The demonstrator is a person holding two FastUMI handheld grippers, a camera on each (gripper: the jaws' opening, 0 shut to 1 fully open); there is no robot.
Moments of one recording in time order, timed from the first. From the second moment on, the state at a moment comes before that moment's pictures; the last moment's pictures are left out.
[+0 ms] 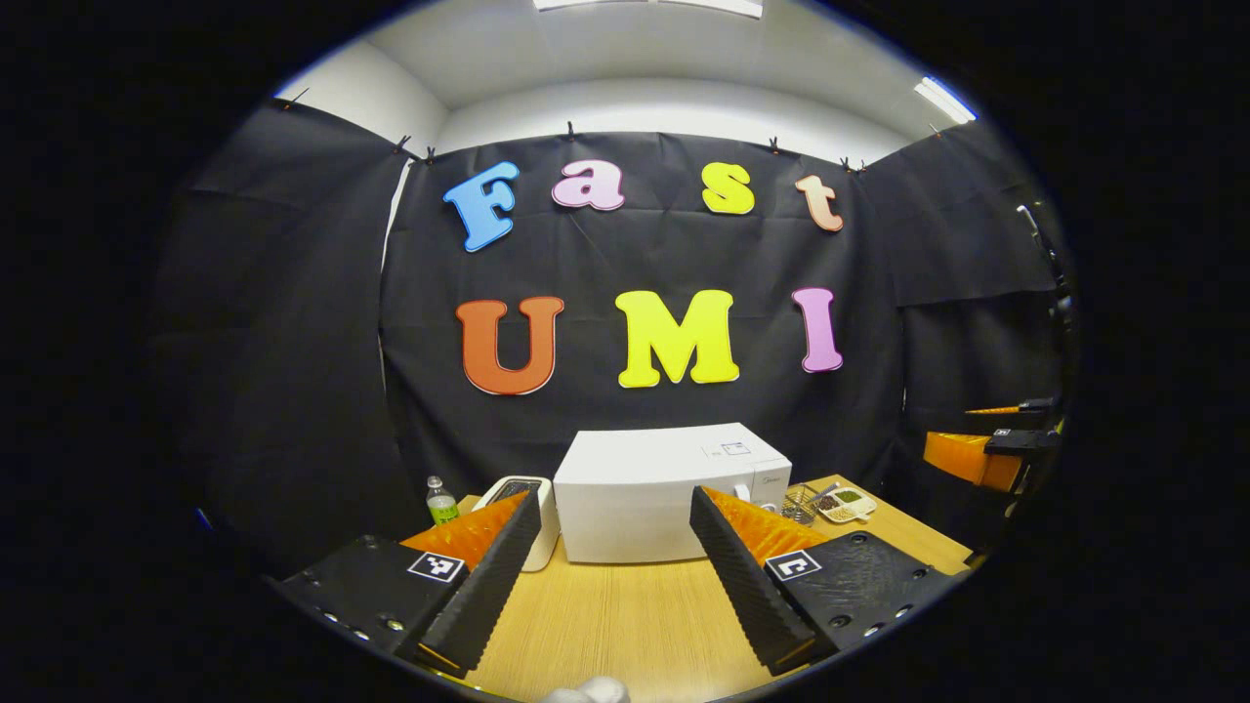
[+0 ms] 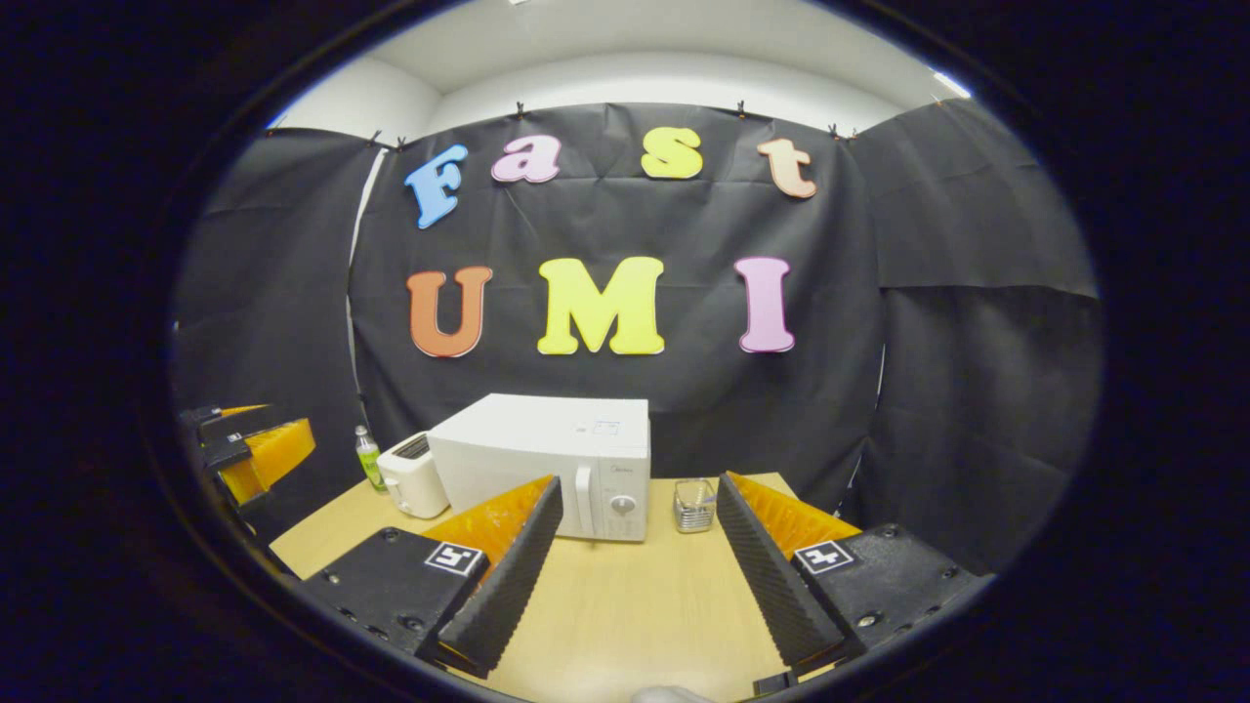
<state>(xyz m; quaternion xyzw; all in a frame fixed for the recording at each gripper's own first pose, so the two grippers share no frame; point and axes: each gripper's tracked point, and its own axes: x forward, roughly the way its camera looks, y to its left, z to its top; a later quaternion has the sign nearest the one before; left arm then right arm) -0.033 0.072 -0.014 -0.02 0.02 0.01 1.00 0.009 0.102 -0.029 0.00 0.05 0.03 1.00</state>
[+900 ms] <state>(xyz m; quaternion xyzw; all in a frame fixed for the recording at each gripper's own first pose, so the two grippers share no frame) -0.006 0.077 -0.006 -0.01 0.01 0.01 1.00 0.030 0.097 -0.012 0.02 0.03 0.02 1.00</state>
